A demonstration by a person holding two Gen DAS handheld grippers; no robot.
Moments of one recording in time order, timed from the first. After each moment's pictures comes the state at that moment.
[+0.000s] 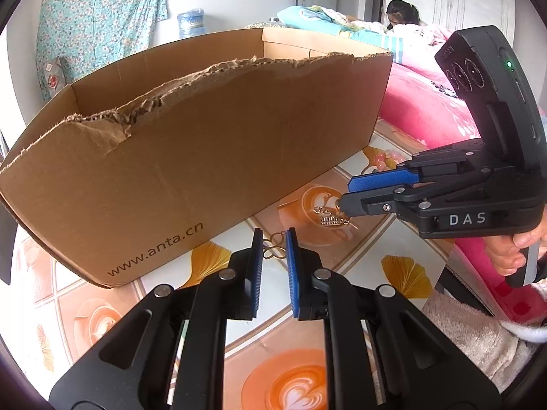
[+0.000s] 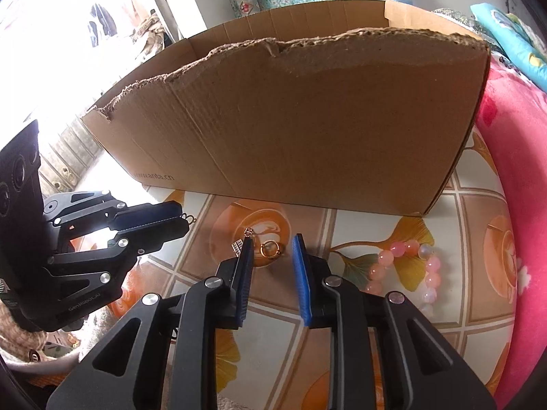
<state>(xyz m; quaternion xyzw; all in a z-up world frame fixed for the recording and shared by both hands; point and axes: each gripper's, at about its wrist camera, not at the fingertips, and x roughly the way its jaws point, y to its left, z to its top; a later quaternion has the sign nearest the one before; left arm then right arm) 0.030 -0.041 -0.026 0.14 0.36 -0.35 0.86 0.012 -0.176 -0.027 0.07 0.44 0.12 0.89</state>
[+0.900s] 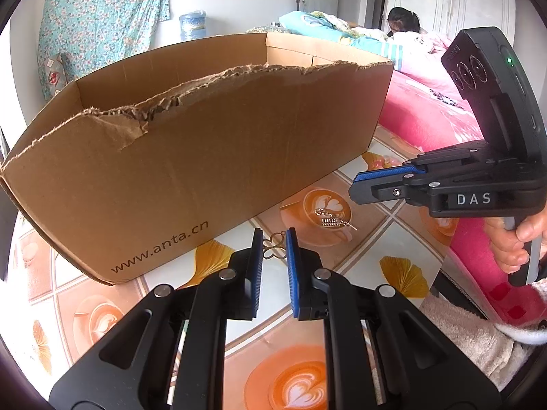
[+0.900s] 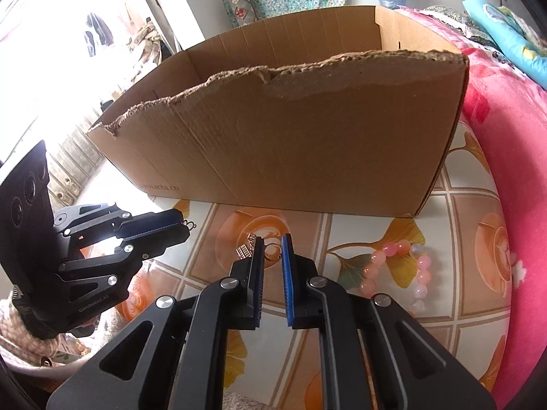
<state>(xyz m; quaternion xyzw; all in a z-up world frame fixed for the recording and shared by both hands) 0.031 -0.034 -0.022 0.12 0.35 -0.35 0.86 0.008 -0.184 -0.010 0.10 0.44 0.12 0.89</state>
